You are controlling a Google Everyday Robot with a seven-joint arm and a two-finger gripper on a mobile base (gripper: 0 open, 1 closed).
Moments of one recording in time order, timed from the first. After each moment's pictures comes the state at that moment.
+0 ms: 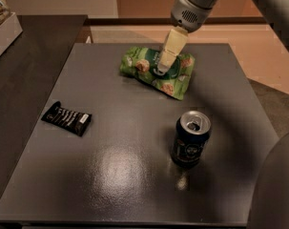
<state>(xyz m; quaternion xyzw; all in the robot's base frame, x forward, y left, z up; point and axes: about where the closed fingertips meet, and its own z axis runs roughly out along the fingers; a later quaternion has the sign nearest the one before) 0.638 -0.077 0.929 -0.59 0.78 0.07 0.19</state>
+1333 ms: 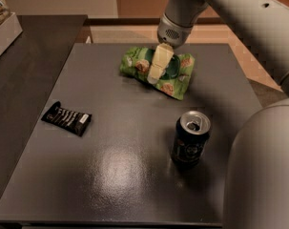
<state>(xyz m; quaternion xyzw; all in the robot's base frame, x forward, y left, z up) 0.655 -0.055 0.869 -0.59 0.79 0.08 0.14</state>
